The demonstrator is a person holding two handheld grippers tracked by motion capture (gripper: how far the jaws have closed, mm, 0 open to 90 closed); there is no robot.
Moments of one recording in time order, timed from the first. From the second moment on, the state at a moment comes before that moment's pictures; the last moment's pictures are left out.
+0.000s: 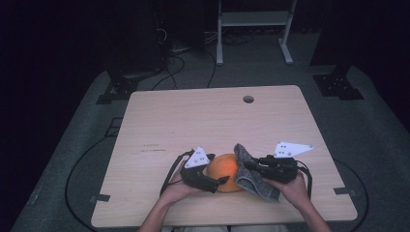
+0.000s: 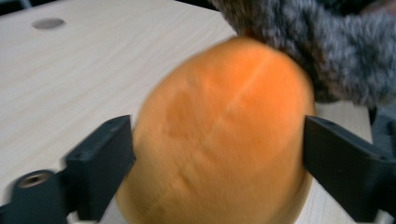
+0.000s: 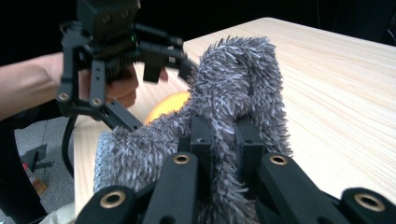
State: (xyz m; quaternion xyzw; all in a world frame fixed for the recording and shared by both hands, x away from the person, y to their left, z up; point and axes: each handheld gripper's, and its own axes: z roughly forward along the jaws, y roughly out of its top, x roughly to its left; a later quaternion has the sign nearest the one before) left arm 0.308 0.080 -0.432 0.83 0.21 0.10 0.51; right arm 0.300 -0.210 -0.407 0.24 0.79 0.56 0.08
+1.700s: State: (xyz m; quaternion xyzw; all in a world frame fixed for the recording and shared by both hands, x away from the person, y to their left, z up) left arm 0.298 0.078 -0.431 0.82 0.21 0.11 0.52; right arm 0.304 -0.219 -0.409 0.26 0.79 0.55 0.09
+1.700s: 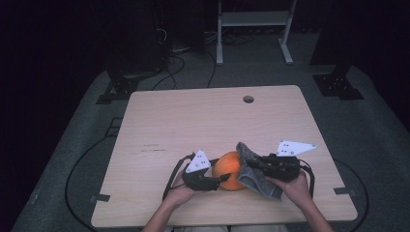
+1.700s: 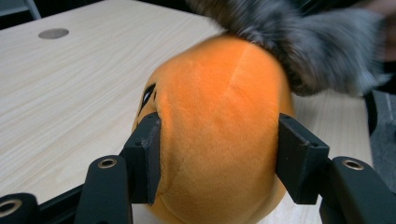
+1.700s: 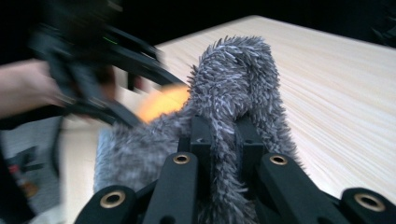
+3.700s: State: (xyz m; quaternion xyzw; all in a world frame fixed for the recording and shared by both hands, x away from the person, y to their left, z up) left arm 0.301 0.078 -0.430 0.84 0.20 0.09 0.50; right arm 0.310 -0.225 -0.419 0.28 0.78 0.56 0.08
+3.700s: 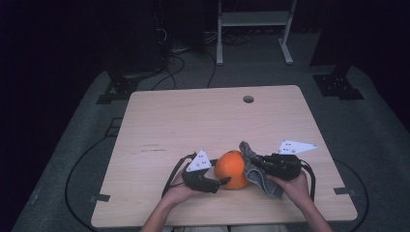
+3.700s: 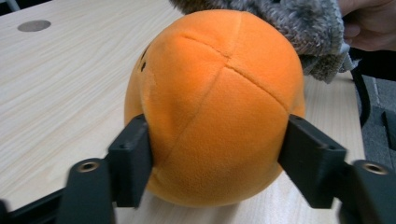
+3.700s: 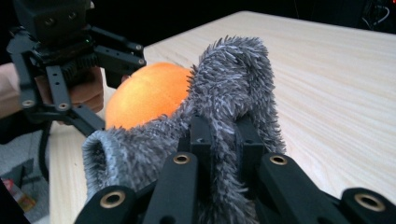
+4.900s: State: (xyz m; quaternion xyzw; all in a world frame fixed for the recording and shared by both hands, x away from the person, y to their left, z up) left arm 0.301 0.087 -0.425 0.83 0.19 0.09 0.52; right arm 0.313 -0.214 -0.428 0.29 0.79 0.54 0.07
